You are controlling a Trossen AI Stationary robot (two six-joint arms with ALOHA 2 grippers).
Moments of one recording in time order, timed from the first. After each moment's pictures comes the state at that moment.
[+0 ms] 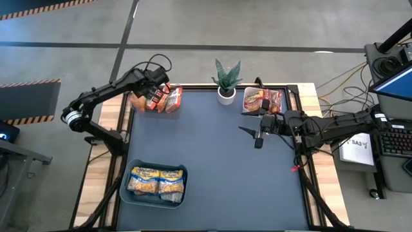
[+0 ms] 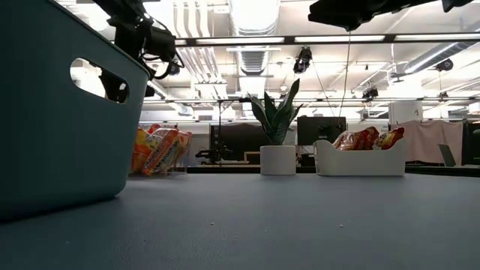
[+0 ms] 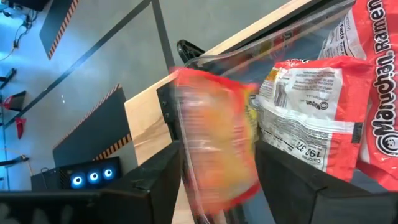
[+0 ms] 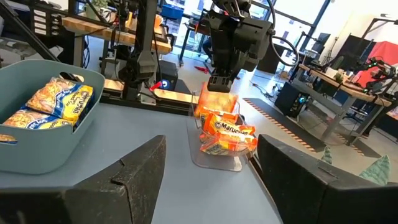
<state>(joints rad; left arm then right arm) 0.72 1.45 1.23 -1.23 -0.67 -0.38 0.05 0.90 0.63 0.20 0.26 -0.27</state>
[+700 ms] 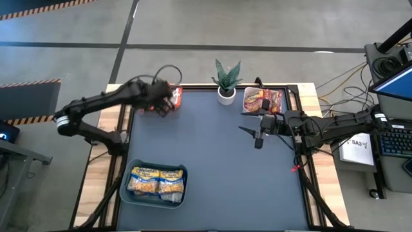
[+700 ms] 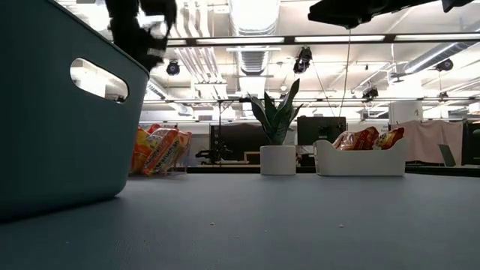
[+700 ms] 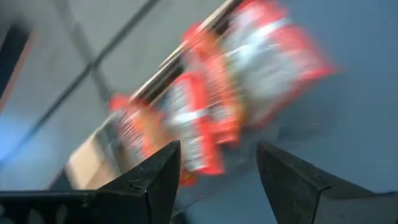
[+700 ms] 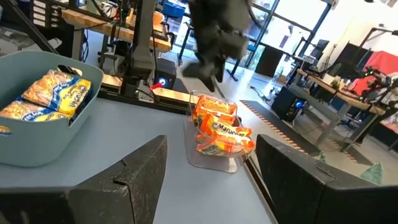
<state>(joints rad) 0.42 1.33 1.23 -1.19 -0.56 -0.36 0.05 0.90 0.63 0.20 0.26 -0.32</state>
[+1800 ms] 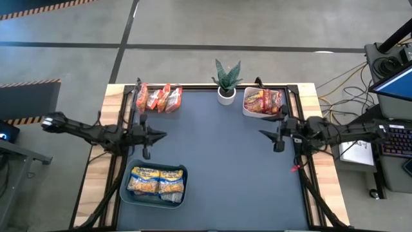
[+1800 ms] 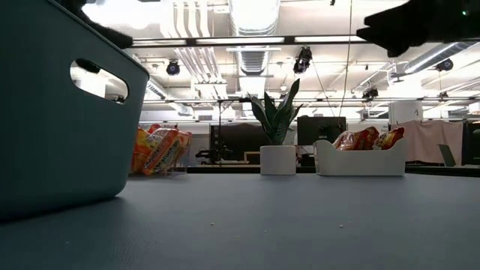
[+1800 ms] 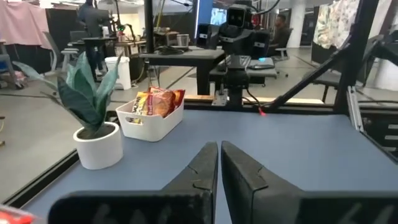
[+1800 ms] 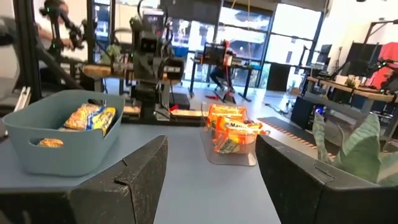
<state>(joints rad) -0.25 0.40 0.22 0.17 -0.43 -0.01 0.05 0.29 0.27 0.16 0.21 -0.16</state>
